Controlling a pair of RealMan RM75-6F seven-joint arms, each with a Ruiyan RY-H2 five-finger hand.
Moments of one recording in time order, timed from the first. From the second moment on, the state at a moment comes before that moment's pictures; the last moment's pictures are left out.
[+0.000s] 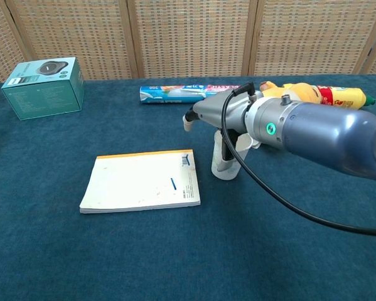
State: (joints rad) left arm -0.26 -0.98 -0.06 -1.71 1.31 1.21 -0.04; right arm 1.05 -1.69 0.21 -1.52 -0.68 0.99 -0.94
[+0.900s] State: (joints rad) left arm -0.20 -0.99 -0.04 -1.73 1.38 1.32 -0.02; right arm 0.79 -1.18 0.07 -1.96 -1.10 1.22 -0.68
